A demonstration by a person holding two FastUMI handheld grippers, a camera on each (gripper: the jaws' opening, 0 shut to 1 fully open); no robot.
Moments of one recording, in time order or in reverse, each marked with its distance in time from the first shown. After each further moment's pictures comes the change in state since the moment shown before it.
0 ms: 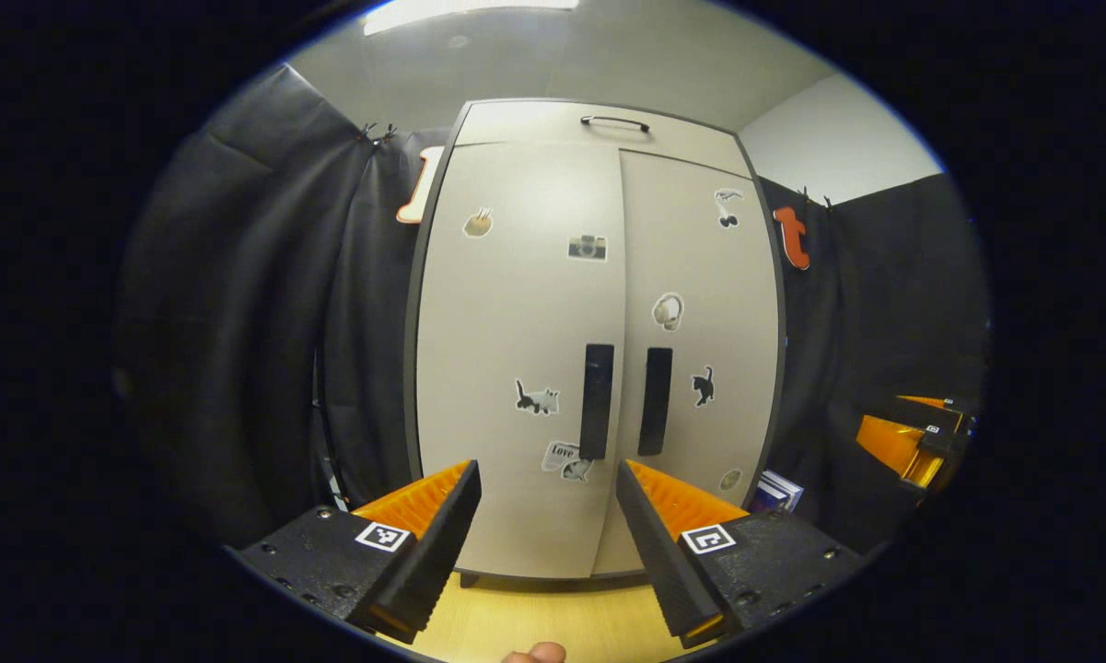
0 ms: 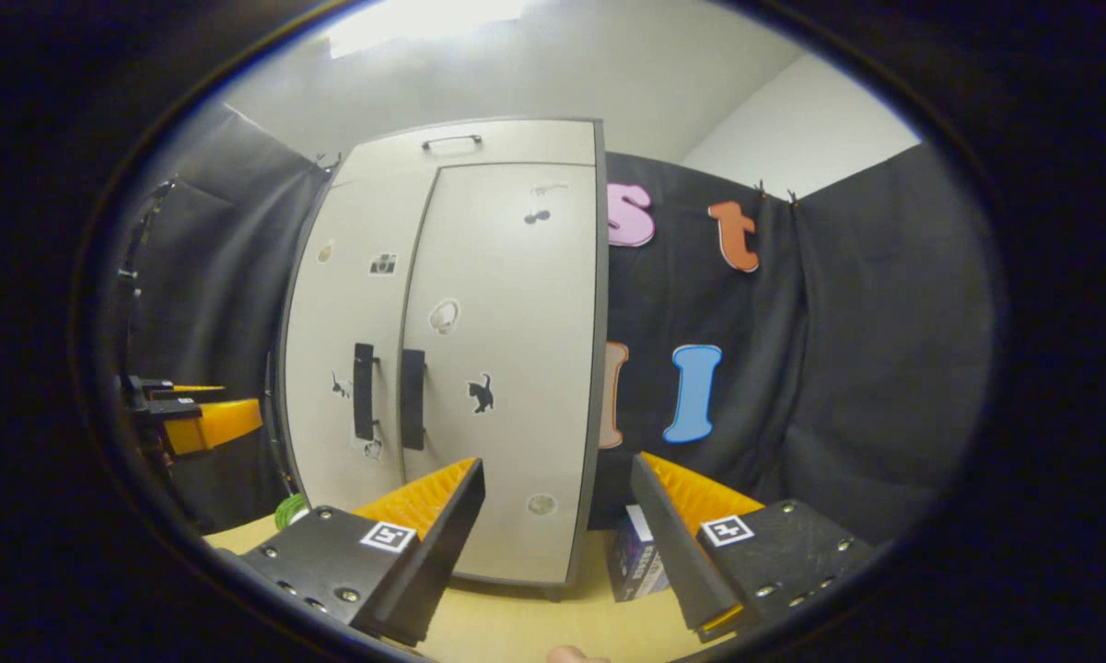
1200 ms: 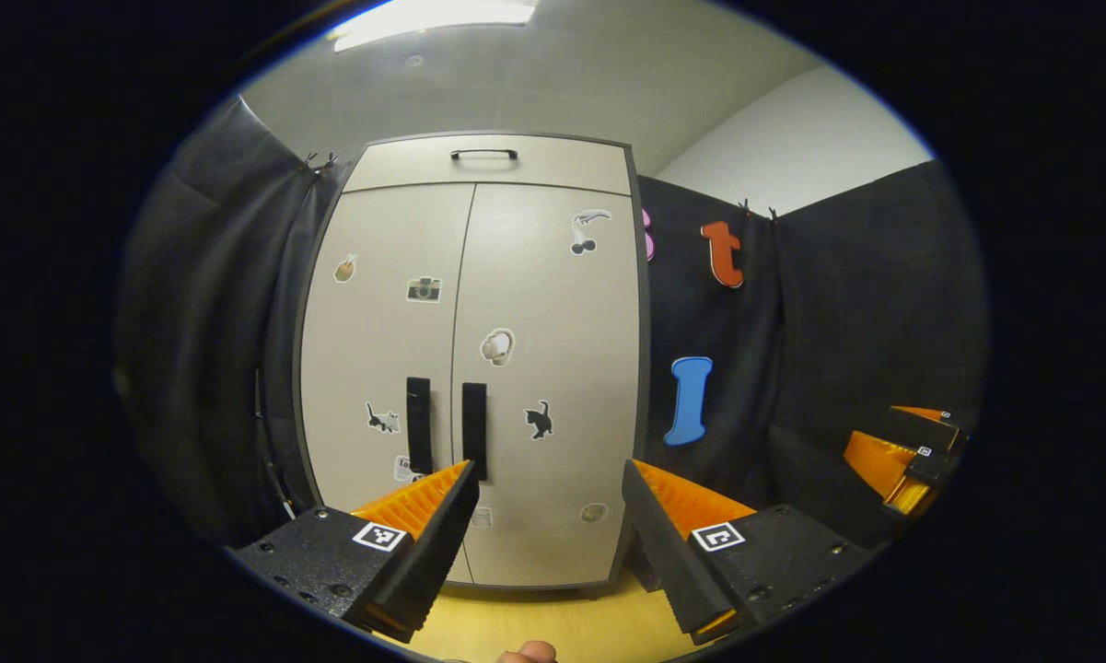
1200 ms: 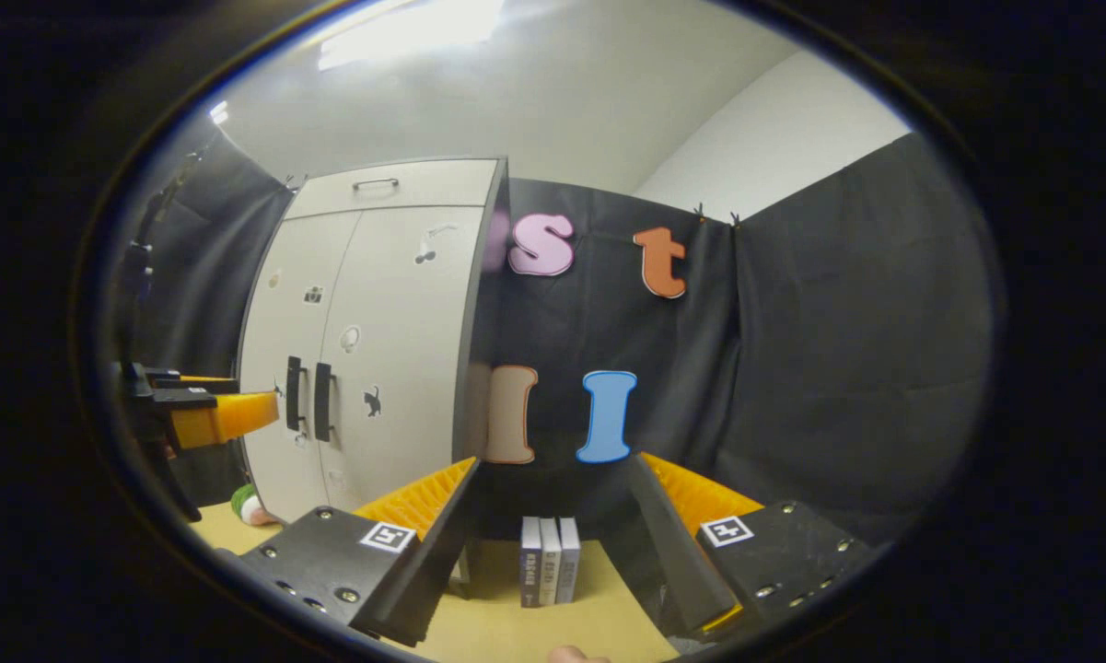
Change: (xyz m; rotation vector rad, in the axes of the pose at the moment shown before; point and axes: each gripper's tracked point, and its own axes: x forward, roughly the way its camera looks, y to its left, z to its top) left arm -0.020 -0.195 0.019 -0.027 -0.045 -0.094; right arm -0.049 -0.182 0.017 -0.012 -0.056 -0.089
